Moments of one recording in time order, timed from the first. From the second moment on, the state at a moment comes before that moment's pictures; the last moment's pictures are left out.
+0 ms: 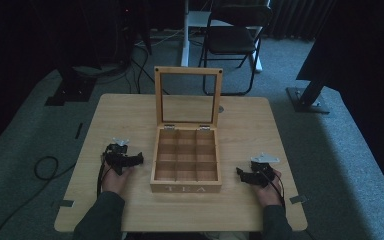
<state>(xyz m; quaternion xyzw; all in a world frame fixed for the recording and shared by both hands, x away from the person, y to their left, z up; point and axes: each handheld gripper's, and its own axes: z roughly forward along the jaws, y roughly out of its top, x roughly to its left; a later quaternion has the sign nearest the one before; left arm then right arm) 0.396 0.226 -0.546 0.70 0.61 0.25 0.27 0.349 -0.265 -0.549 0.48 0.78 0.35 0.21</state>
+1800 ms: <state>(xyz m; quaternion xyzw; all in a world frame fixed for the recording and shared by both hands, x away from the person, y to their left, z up) 0.396 0.226 -0.546 0.70 0.61 0.25 0.27 0.380 -0.223 -0.464 0.46 0.75 0.41 0.23</state>
